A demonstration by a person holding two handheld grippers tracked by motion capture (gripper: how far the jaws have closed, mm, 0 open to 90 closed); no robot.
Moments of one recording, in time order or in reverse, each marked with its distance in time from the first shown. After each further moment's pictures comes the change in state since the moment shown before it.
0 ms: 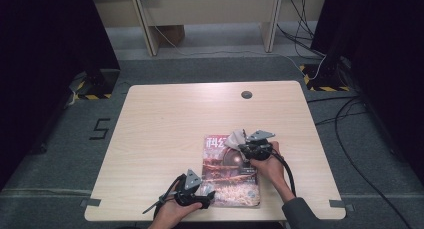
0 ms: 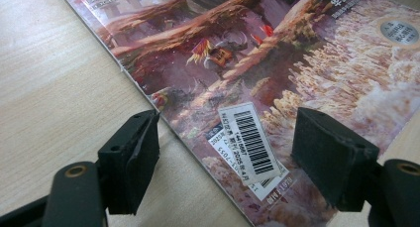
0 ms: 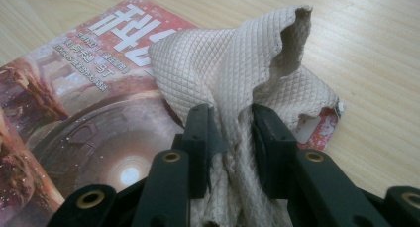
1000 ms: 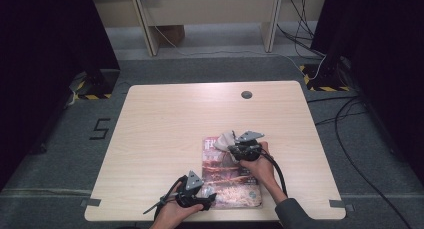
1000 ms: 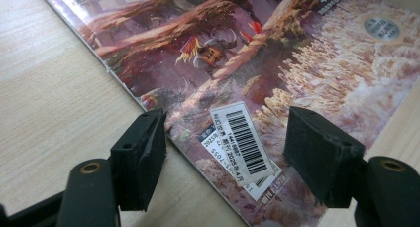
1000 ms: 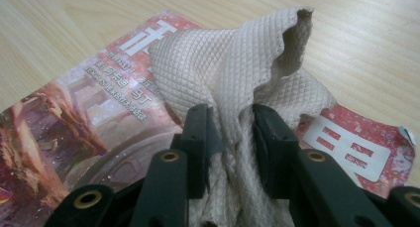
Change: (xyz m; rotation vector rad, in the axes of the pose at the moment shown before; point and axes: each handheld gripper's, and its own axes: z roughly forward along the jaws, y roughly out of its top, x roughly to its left) left arm -0.009 0.002 -0.002 0.026 -0.022 0.001; right arm 0.027 0.012 0.015 -0.005 0.046 -0.027
